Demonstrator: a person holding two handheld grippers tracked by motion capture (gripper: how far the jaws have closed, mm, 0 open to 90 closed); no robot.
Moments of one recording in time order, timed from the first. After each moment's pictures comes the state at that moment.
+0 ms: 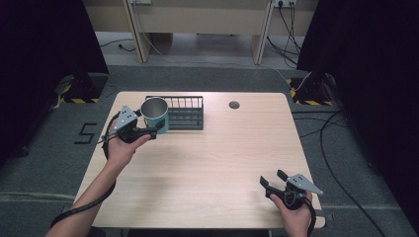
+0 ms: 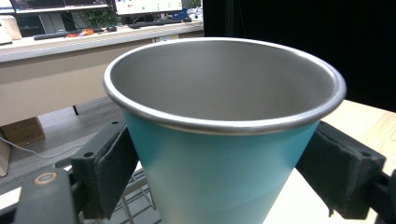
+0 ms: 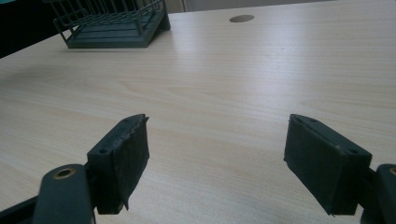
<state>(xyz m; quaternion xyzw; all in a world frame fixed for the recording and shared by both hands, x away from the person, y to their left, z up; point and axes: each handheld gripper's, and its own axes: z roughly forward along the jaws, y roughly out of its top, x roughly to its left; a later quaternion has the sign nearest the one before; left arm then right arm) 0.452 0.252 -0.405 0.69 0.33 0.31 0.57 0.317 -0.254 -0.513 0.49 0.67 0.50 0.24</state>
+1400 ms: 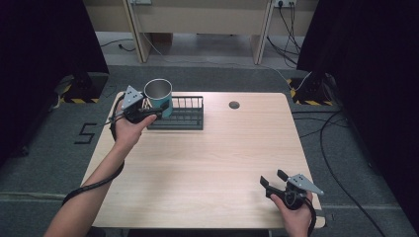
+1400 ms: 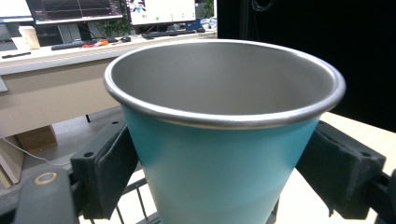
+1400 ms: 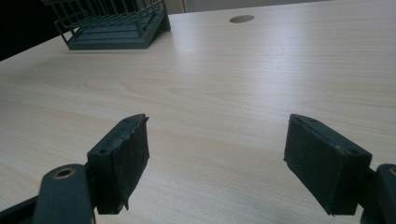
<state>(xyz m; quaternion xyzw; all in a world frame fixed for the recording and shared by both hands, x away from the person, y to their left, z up) 0.499 0.239 -0.379 0.67 0.34 0.33 0.57 0.318 -0.254 -0.513 0.49 0.67 0.51 0.24</state>
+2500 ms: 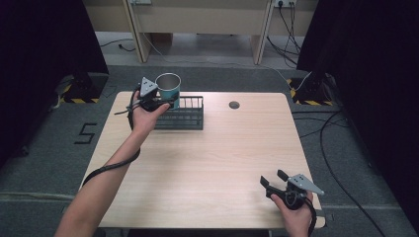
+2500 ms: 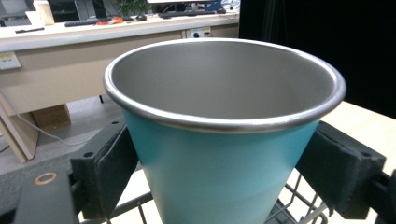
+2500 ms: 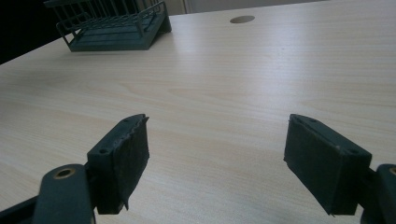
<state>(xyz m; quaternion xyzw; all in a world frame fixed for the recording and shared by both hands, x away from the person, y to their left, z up) 0.557 0.213 -0.397 0.67 0.39 0.33 0.54 0.318 -0.255 -0.513 0.49 0.67 0.51 0.24</state>
